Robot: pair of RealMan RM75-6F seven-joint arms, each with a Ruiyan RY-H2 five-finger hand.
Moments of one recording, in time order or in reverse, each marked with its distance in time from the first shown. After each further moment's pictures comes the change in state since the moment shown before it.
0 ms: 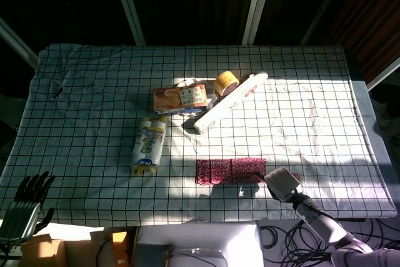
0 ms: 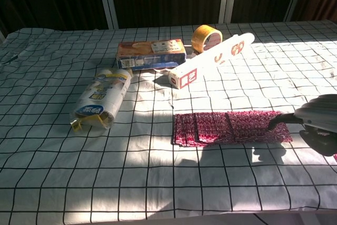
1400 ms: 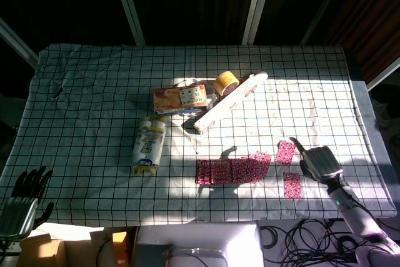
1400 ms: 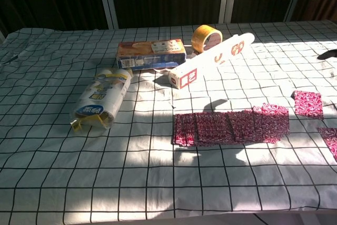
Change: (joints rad) left arm -0.006 0.028 -0.035 -0.069 -0.003 0.030 -0.006; right arm -0.109 0.118 0.038 0.105 -0.077 0.261 0.292
